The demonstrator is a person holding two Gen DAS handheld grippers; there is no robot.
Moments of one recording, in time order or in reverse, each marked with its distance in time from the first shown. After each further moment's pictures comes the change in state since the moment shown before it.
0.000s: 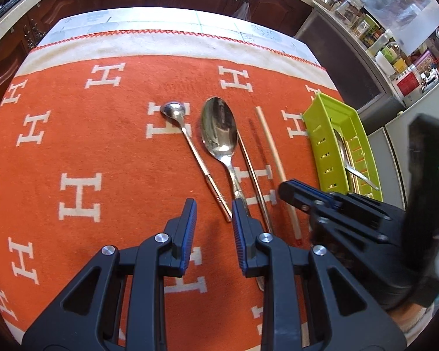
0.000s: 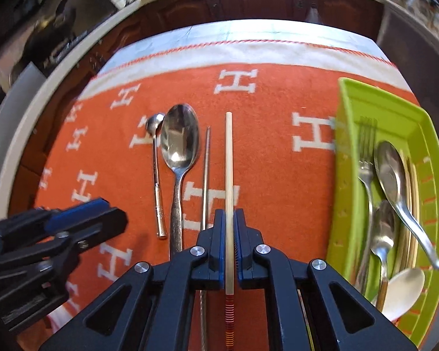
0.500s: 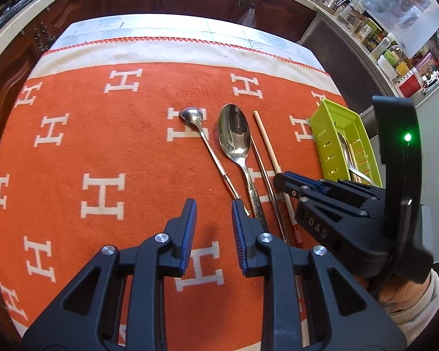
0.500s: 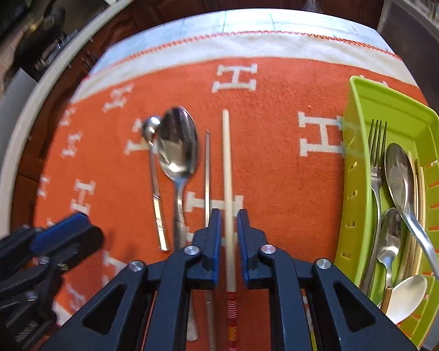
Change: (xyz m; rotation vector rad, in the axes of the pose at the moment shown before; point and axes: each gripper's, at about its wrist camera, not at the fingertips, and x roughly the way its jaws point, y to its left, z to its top) left arm -0.019 0.014 -0.004 -0.007 -0.025 0.012; right arm 0.028 0.014 0.022 -0.050 0.072 -0.087
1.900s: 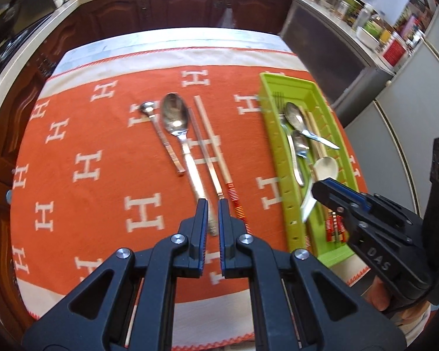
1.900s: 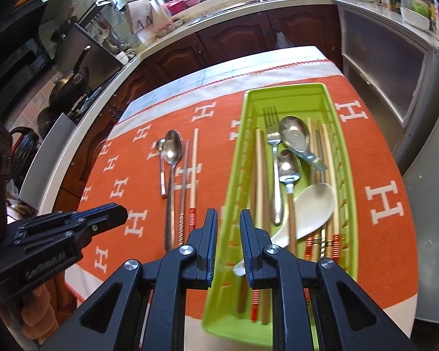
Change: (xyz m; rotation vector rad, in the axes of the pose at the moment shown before) left arm -0.061 -0.098 -0.052 0.105 -0.015 0.107; right arm -0.144 -0.090 -0.137 0.142 -0.253 0.172
